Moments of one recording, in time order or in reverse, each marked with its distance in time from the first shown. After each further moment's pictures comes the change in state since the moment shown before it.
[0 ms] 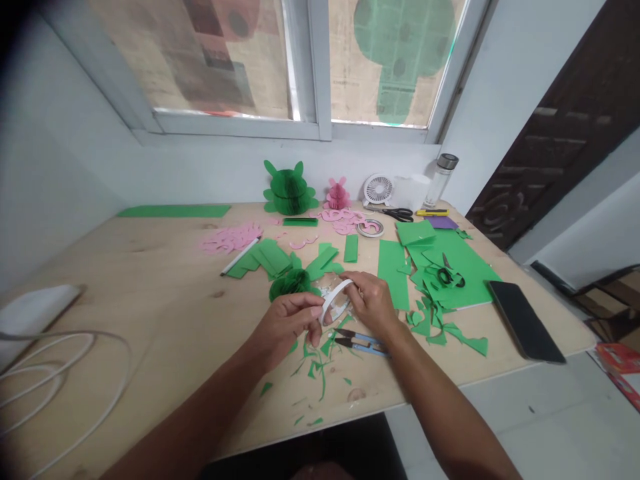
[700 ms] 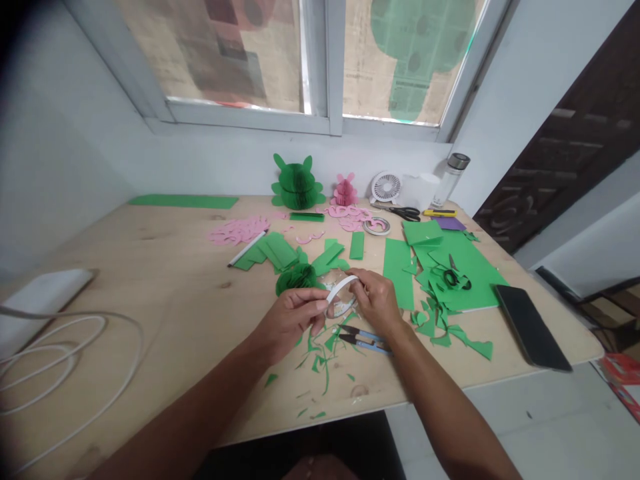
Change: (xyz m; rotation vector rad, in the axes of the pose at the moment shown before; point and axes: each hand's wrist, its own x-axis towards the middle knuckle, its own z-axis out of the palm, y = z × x) left_hand 0.000 0.003 0.001 -0.069 0.003 0.021; right_hand 0.001 -0.002 0.002 -0.007 -0.024 0.040
